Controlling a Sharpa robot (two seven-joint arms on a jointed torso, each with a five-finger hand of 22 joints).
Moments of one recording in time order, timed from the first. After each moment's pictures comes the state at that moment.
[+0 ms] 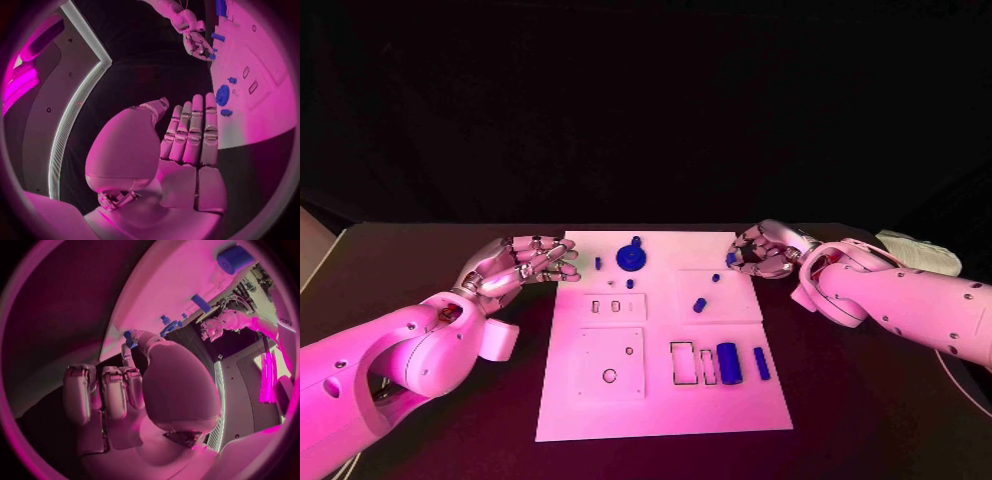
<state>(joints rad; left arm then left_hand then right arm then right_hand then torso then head) 1.03 -0.92 0.23 1.57 -0.25 -0.16 0.35 1.41 -0.13 0.48 0.20 0.05 0.87 0.22 0.24 0.21 1.08 0.16 0.07 0.07 1.04 0.11 0.35 0.36 0.17 1.02 0.21 0.28 0.13 1.28 -0.91 -0.08 1.26 -1.12 -0.39 0.12 1.40 -0.22 0.42 0.15 0.30 1.00 0.13 0.15 0.36 1.47 0.06 1.55 1.31 1.47 -0.02 1.57 1.31 0.04 1.46 0.08 1.47 1.31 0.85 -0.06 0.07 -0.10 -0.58</state>
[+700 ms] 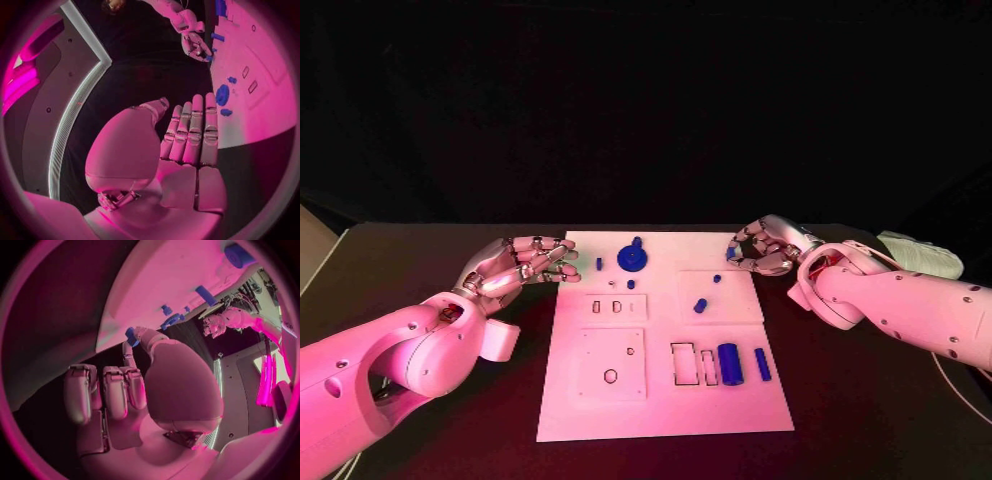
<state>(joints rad) 1.03 -0.92 0.23 1.57 -0.25 -0.16 0.35 1.41 -0.13 0.48 0.20 0.05 0.87 0.22 0.24 0.21 1.08 0.16 0.07 0.07 1.04 0.11 0.35 0.36 0.17 1.02 0.21 0.28 0.13 1.28 -0.91 -0.08 1.29 -1.12 -0.51 0.10 1.36 -0.23 0.42 0.16 0.29 1.03 0.11 0.19 0.37 1.47 0.04 1.56 1.31 1.46 -0.04 1.57 1.31 0.04 1.46 0.07 1.47 1.31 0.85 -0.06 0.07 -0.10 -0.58</state>
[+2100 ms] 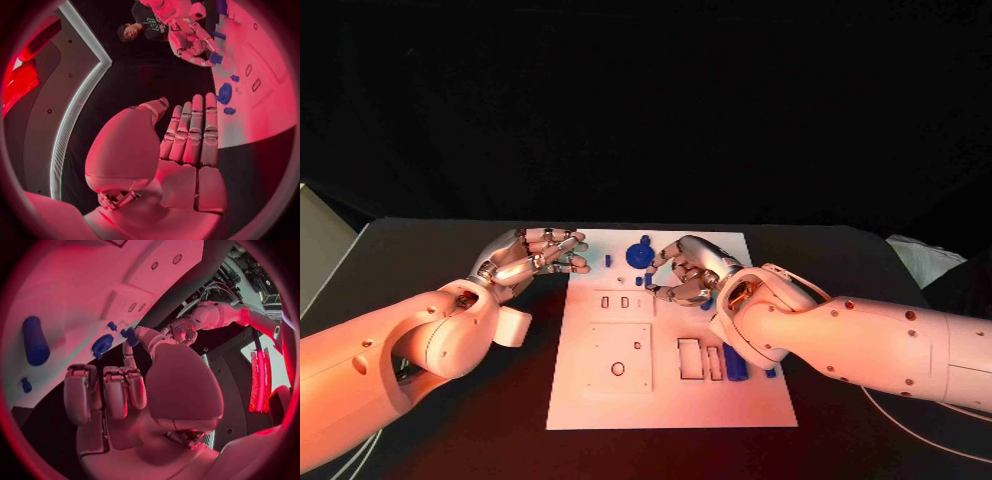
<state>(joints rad) 1.03 -0.91 0.23 1.53 -0.25 -0.15 0.35 1.41 -0.13 0.48 0.20 0.05 0.87 0.22 0.24 0.21 1.08 0.16 0.07 0.07 1.04 0.11 0.35 0.36 0.17 1.01 0.21 0.28 0.12 1.27 -0.73 -0.11 1.60 -1.21 -0.59 -0.20 1.34 -0.24 0.41 0.17 0.29 1.03 0.11 0.19 0.37 1.47 0.04 1.57 1.31 1.46 -0.04 1.57 1.31 0.04 1.46 0.07 1.47 1.31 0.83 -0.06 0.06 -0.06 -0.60</state>
